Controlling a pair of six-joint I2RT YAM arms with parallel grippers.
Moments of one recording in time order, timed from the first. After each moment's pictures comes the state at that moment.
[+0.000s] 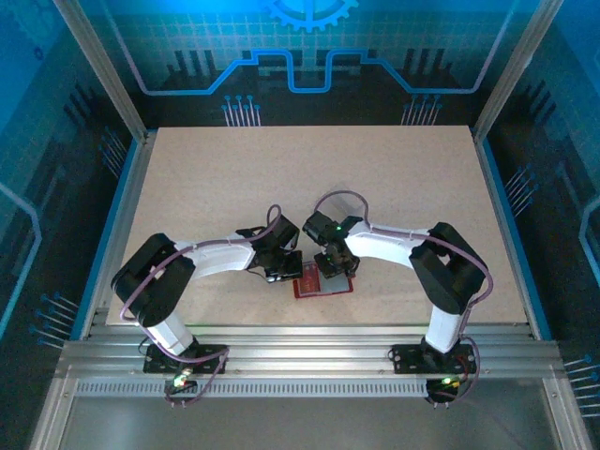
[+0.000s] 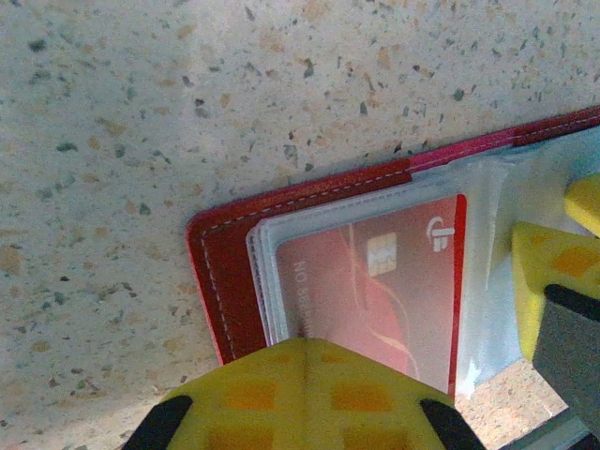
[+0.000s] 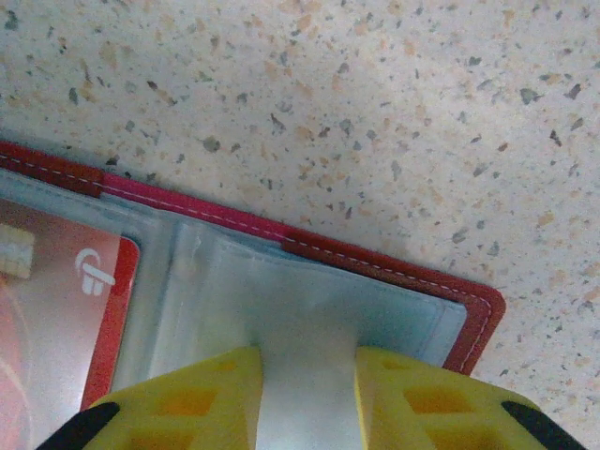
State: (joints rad) left arm -0.69 1.67 0.87 -0.37 0.29 -0.85; right arm 0.80 1.79 1.11 -0.74 0.10 0.38
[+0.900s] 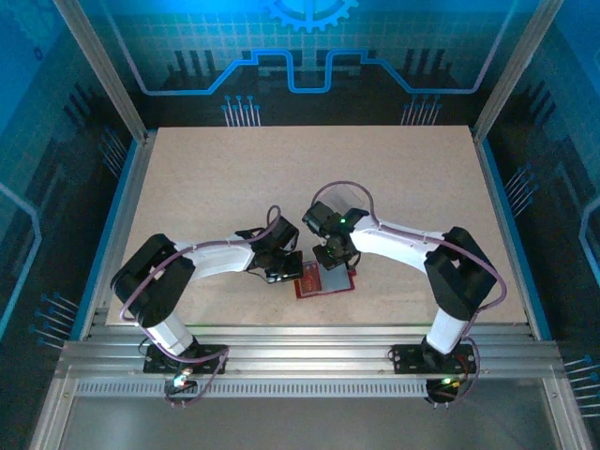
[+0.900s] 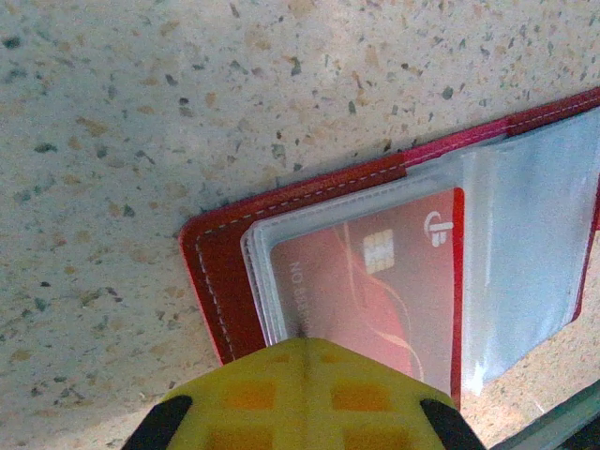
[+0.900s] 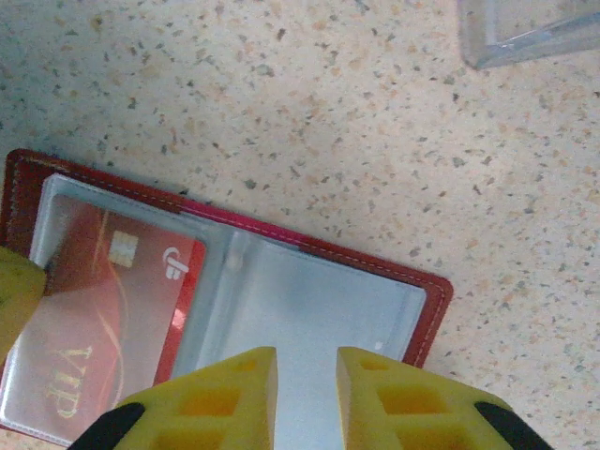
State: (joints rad) left arm -0.69 1.66 0.85 -0.34 0.31 -0.86; right arm 0.78 1.73 1.18 -0.81 0.11 0.32
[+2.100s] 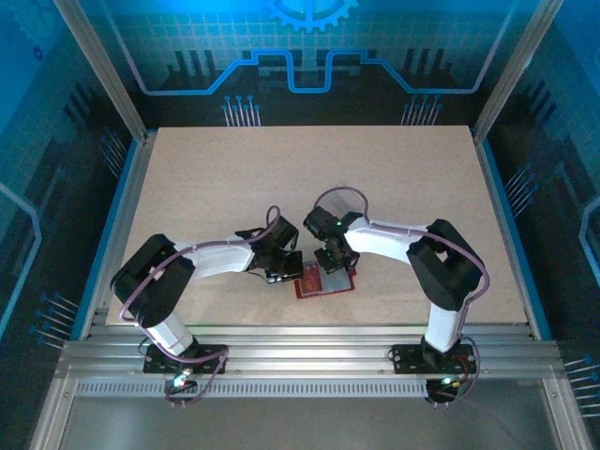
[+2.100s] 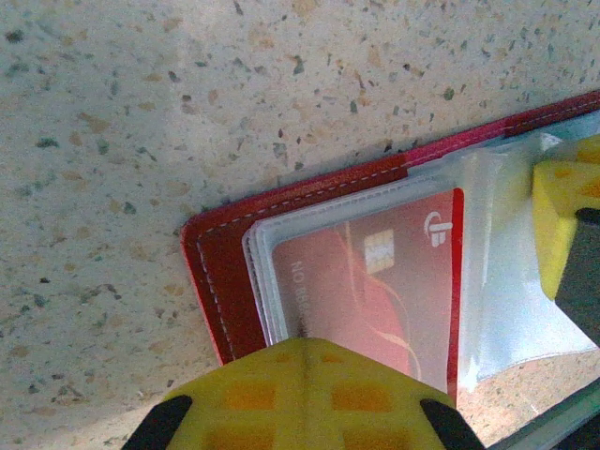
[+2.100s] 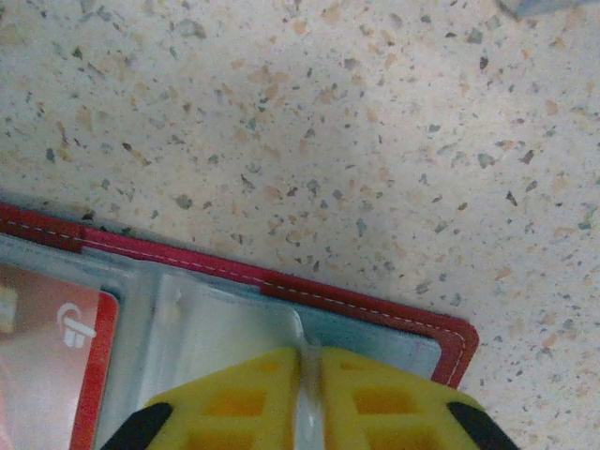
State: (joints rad) left arm -0.69 1.66 0.85 -0.33 0.31 -0.87; right arm 0.77 1.82 1.14 -0.73 0.10 0.33
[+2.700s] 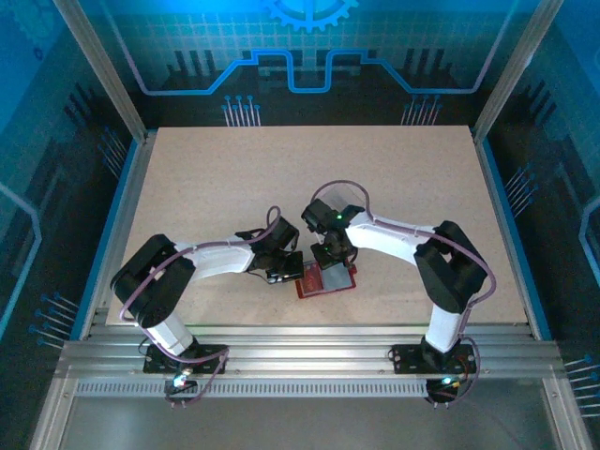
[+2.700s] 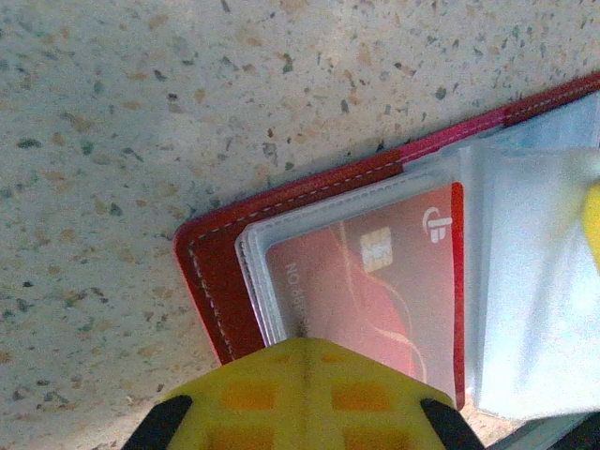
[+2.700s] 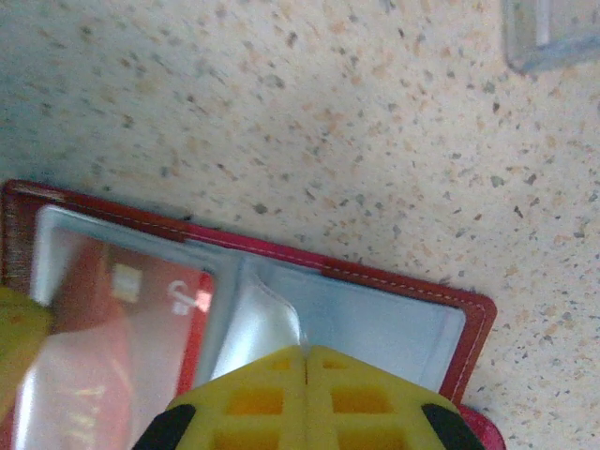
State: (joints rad) left arm -0.70 1.66 0.84 -0.31 0.31 -0.88; right arm 0.77 1.79 1.21 -0.80 0.05 0.33
